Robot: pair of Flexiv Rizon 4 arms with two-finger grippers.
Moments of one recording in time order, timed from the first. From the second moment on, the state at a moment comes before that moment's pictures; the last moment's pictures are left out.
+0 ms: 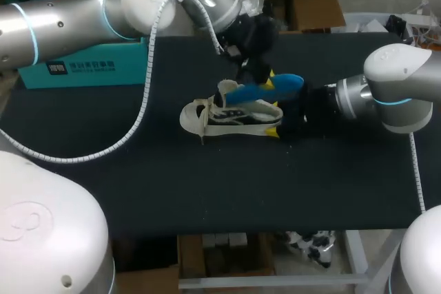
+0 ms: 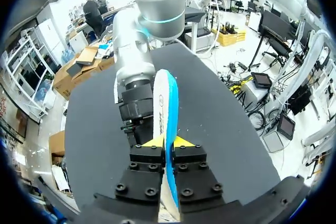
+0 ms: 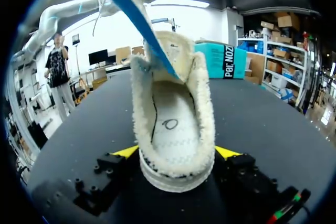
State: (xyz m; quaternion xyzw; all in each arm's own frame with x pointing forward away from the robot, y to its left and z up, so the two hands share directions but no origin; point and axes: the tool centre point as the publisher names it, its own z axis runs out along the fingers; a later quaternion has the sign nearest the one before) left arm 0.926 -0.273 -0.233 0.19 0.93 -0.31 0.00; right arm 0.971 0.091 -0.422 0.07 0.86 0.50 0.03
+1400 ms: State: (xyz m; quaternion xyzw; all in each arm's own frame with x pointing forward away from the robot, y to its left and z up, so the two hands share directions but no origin) left arm 0.908 -0.287 -0.140 0.24 0.86 -0.44 -0.09; right arm 0.982 0.008 -0.343 0.00 0.92 0.40 0.05
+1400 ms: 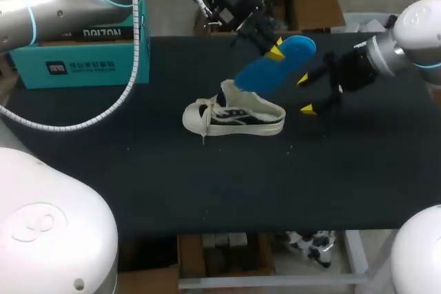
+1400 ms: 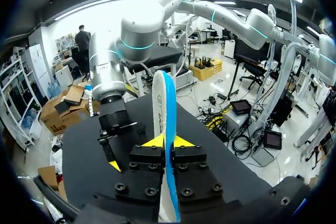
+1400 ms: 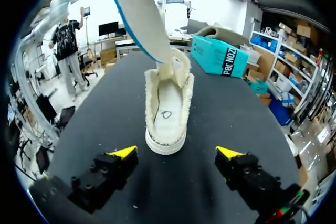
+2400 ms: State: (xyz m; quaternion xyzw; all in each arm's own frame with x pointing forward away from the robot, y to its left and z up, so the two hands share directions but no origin) left arm 0.898 -0.138 -0.095 0.15 0.75 -0.65 0.00; right arm 1.022 0.063 -0.305 -0.05 0.97 0.24 -0.03
